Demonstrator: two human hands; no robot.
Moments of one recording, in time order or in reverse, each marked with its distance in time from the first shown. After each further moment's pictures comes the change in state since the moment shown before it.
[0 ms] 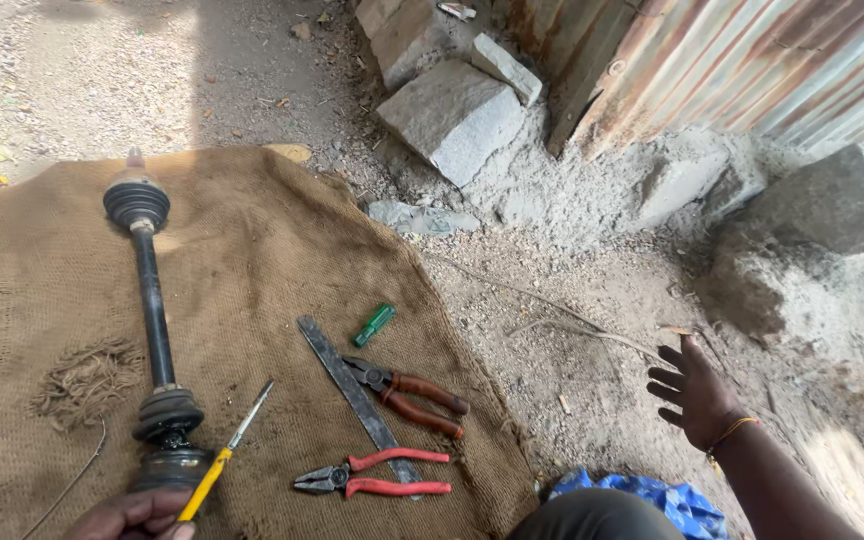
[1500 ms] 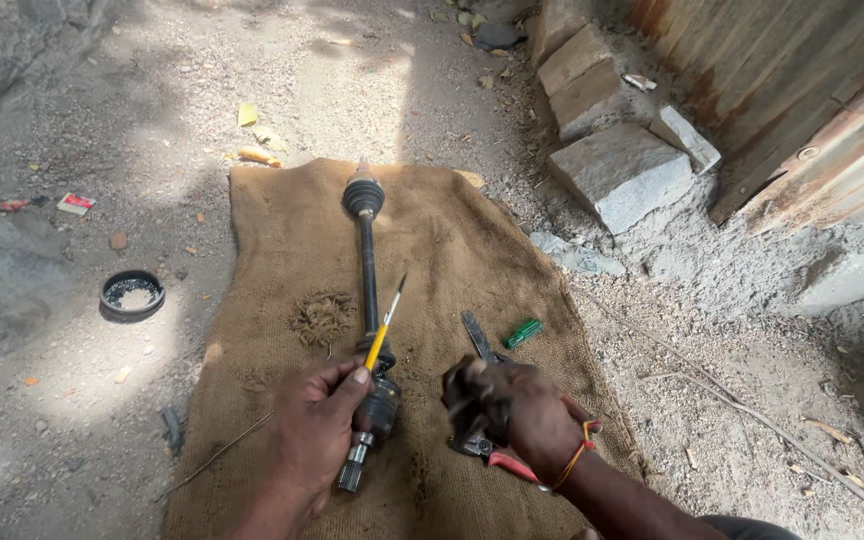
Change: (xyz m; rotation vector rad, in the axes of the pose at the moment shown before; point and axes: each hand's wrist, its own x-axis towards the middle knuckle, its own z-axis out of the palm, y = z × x) left_hand -0.129 0.247 0.006 -0.487 0.042 0.017; right_hand -0.255 0.016 0.351 -0.251 -0.777 0.012
